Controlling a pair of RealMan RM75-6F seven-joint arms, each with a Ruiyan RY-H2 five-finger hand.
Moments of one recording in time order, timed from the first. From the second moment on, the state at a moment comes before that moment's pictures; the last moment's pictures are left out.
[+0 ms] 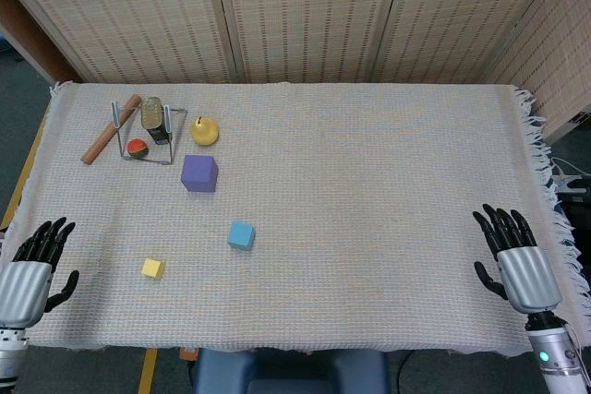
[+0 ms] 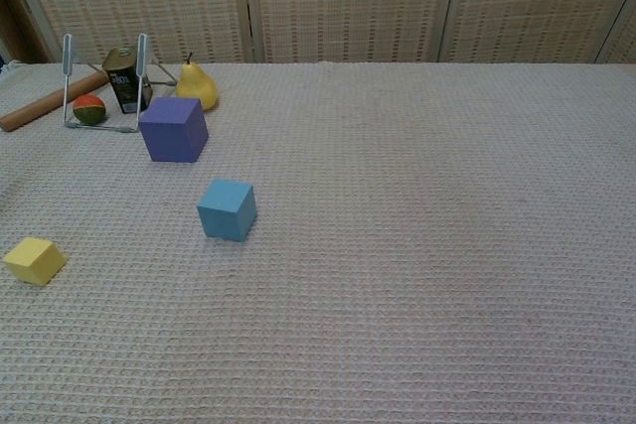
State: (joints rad) left arm -0.11 -1.17 -0.03 -1.52 1.56 1.52 0.07; right arm 0.12 -1.19 0.03 -1.55 -1.59 1.48 -0.09
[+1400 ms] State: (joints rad) left arm -0.62 -1.55 -0.18 -1.63 1.09 0.94 0.73; right arm 0.11 -1.16 0.03 -1.56 -1.55 1.44 -0.07
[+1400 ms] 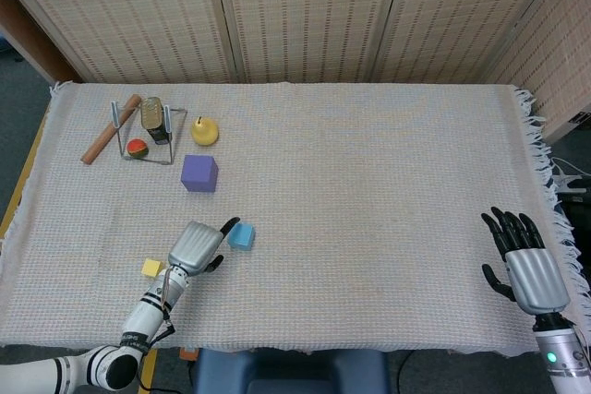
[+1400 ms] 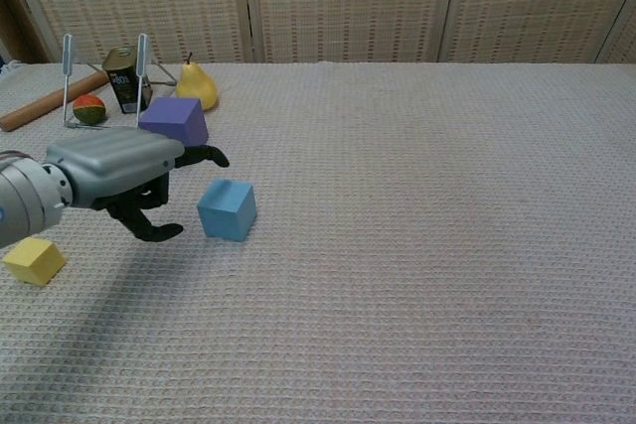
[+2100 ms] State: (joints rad) left arm -0.70 -1.66 -0.15 -1.43 1.14 0.99 0.63; right arm 0.11 -1.14 0.03 -1.57 -1.53 1.43 -0.06
